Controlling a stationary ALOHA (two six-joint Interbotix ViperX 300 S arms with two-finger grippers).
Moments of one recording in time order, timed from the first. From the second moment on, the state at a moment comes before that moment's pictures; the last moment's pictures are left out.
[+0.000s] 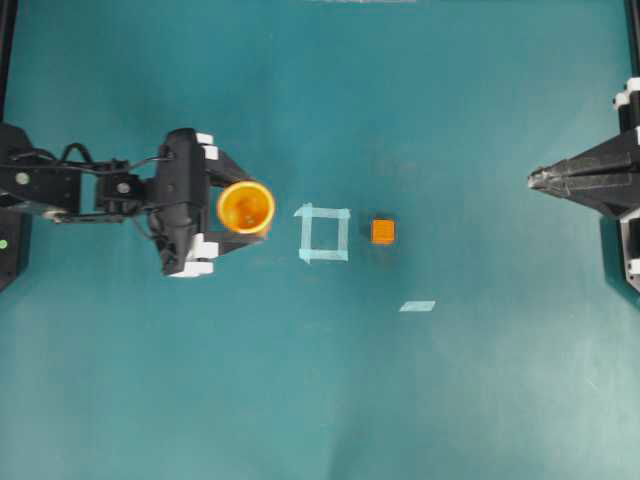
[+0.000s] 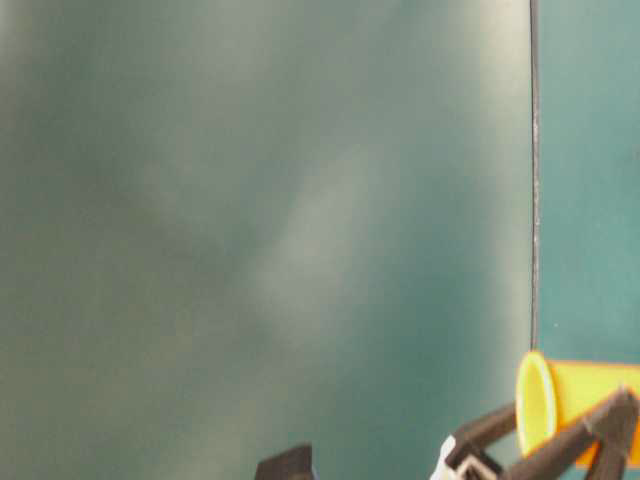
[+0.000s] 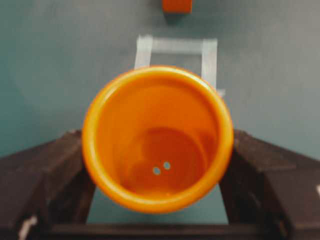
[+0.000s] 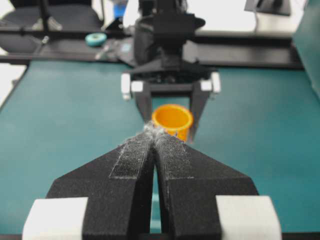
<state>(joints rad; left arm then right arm) 0.07 -0.05 1.02 0.02 -0.54 0.04 0.00 -1.00 1.11 0.00 -0.13 -0.01</state>
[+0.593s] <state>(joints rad) 0.03 -0.27 1.26 0.02 -0.53 0.05 0.00 -1.00 1.12 0.00 -0.13 -0.01</state>
